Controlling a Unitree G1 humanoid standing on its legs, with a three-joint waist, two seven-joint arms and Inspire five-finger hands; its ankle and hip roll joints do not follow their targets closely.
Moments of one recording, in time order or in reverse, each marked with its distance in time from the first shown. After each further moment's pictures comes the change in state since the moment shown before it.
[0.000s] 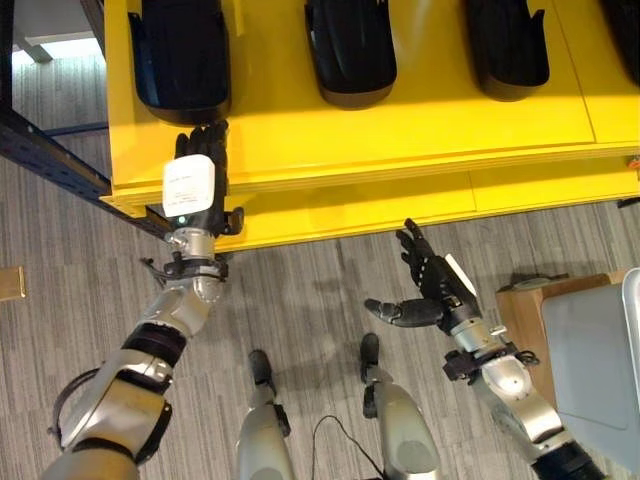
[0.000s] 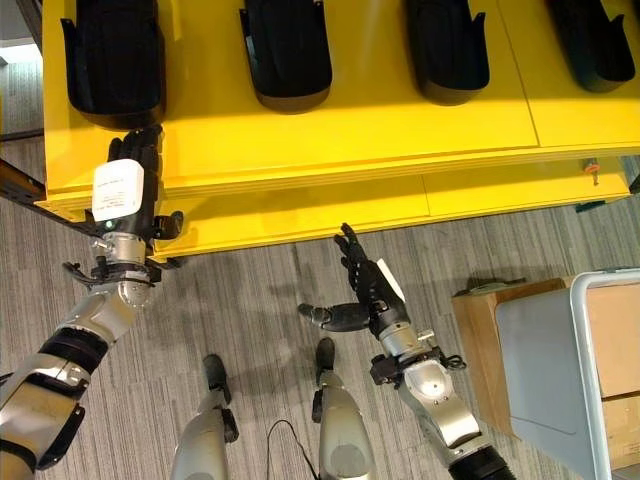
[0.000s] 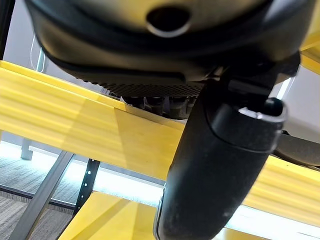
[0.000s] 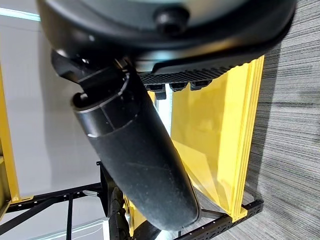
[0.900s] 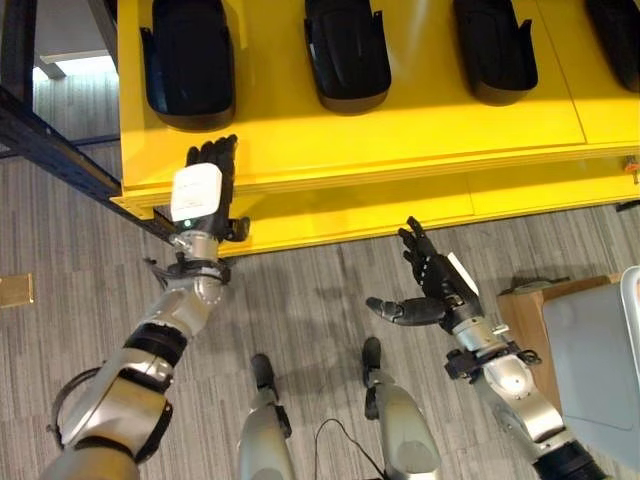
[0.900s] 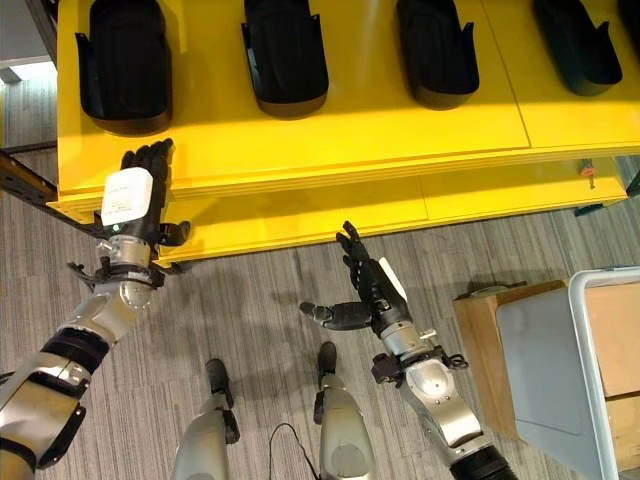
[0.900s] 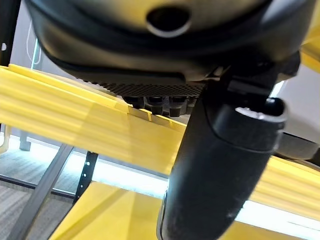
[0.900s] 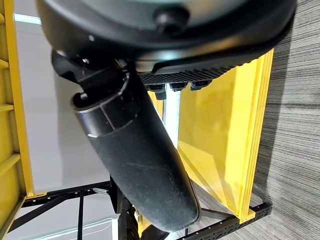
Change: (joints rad) left arm 0.097 -0.005 0.020 -0.075 -0.039 -0.037 -0.071; right arm -0.003 0.000 -0.009 0.000 0.000 -0.003 -0.001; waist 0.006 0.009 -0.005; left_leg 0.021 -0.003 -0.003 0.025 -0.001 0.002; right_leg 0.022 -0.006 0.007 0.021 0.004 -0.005
